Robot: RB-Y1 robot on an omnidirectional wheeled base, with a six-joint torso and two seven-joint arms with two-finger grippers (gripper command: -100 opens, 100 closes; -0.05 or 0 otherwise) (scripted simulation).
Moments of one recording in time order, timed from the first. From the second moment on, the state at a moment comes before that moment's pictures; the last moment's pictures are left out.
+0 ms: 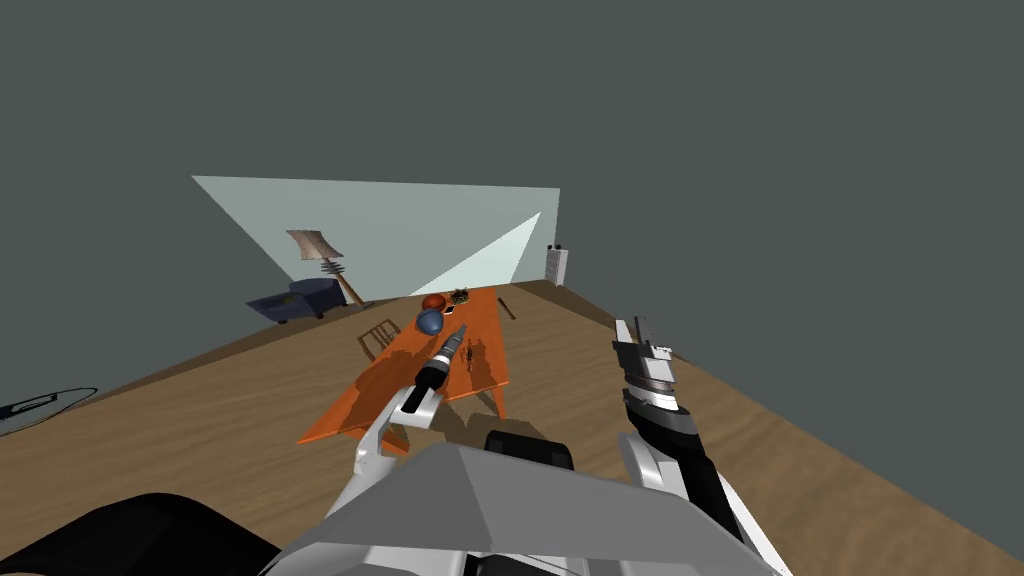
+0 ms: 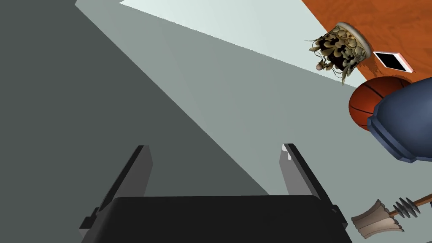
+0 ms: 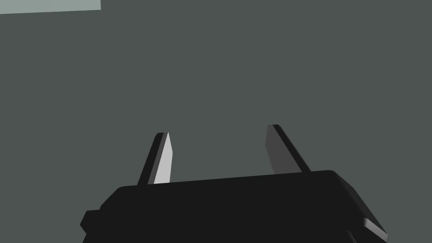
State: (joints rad) left arm 0.37 0.29 0.07 -1.96 -0.16 0.02 -0.32; right arm 0.51 -0.01 0.03 -2.21 0.06 -0.59 -0.02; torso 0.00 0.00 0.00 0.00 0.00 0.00
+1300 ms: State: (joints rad) left arm 0.33 0.42 0.11 -1.64 -0.16 0.32 -0.47; right arm 0.51 -0.01 0.03 -2.21 0.06 -0.59 -0.02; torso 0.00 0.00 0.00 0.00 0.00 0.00
